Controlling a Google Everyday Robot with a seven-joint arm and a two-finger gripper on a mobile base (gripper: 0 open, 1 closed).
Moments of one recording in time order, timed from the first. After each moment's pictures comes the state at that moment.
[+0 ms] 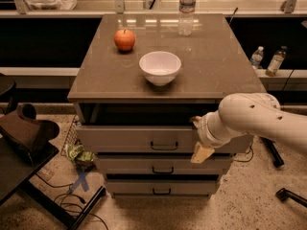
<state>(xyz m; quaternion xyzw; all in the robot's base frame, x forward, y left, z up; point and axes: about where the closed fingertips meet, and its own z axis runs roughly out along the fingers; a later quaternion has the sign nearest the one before) 0.532 -0.144 0.658 -0.69 0.69 -0.02 0.23</state>
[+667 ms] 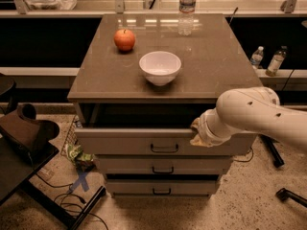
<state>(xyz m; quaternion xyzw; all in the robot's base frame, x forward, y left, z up) 0.530 -0.147 0.666 -0.69 0.69 -0.03 0.21</state>
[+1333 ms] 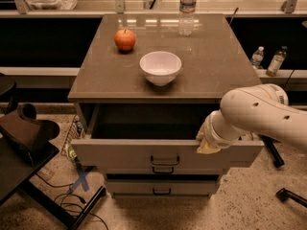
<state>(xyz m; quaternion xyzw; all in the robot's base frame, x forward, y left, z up) 0.509 -0.167 0.678 -0.68 0.71 -0.04 0.18</state>
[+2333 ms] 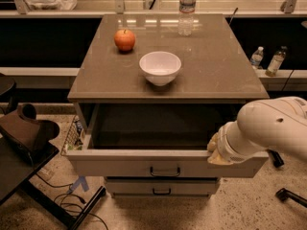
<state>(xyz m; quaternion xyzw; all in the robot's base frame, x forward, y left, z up) 0.461 -0.185 0.686 -0.65 0.74 -0.04 0.17</state>
